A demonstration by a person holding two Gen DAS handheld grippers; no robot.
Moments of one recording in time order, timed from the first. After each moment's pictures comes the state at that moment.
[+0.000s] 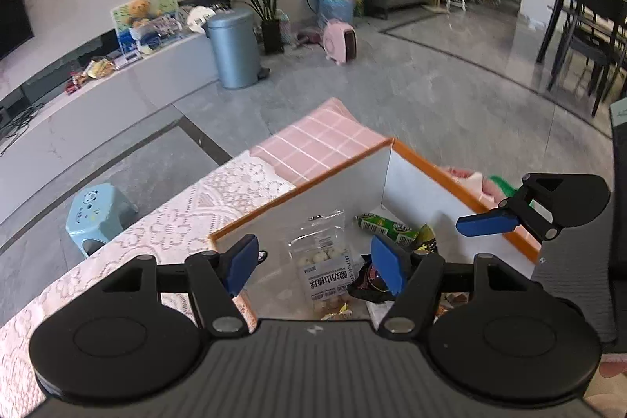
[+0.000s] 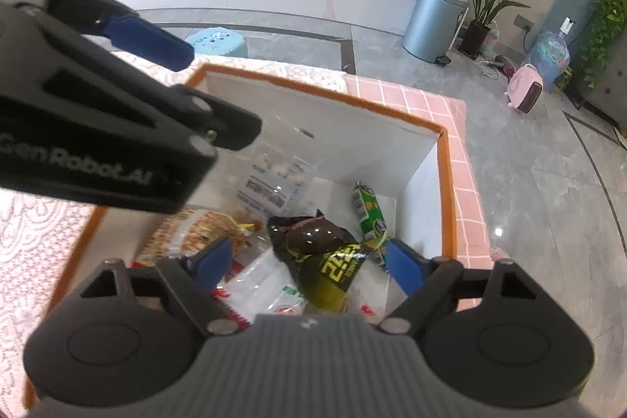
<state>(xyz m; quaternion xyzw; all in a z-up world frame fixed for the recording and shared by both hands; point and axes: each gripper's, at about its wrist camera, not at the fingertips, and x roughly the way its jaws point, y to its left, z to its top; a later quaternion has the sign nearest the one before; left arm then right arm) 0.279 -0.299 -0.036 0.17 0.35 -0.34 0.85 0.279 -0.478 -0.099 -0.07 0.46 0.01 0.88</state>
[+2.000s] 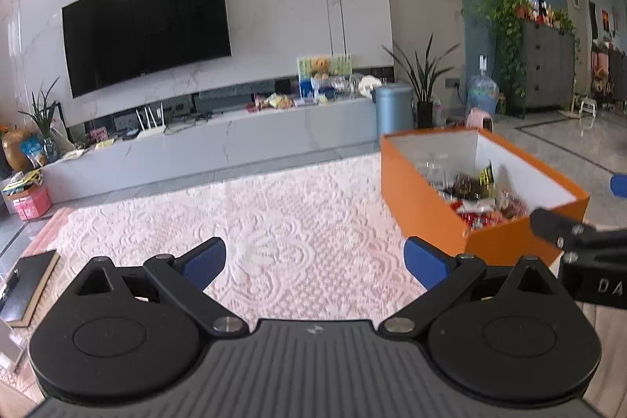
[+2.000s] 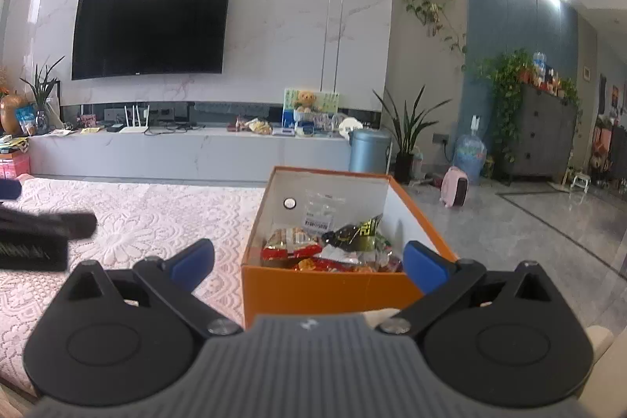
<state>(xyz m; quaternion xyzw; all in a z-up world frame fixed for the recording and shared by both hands) 0.019 -0.127 -0.052 0.08 0.22 -0.11 0.96 -0.035 -0.342 -0.086 -0.02 0.18 -0.09 0.98</state>
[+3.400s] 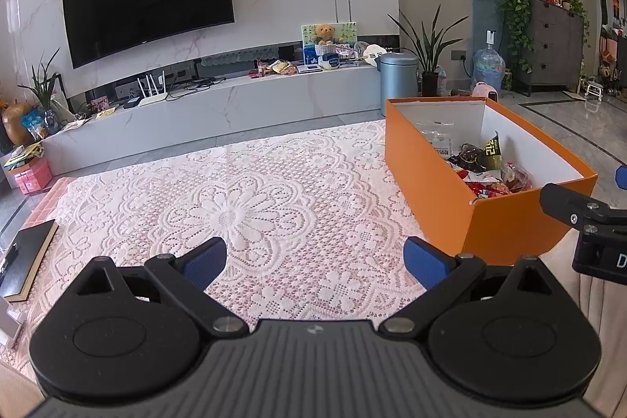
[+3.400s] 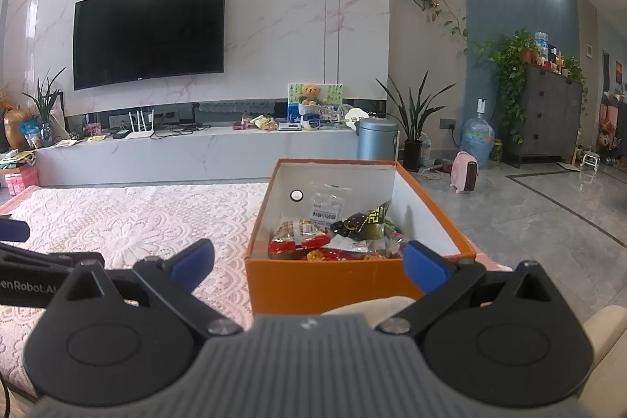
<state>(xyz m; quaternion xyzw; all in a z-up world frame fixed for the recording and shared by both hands) 0.021 -0.124 -0.054 0.08 0.27 -0.10 0.95 -0.028 -0.347 -0.095 0.02 0.19 -0.08 0.98</state>
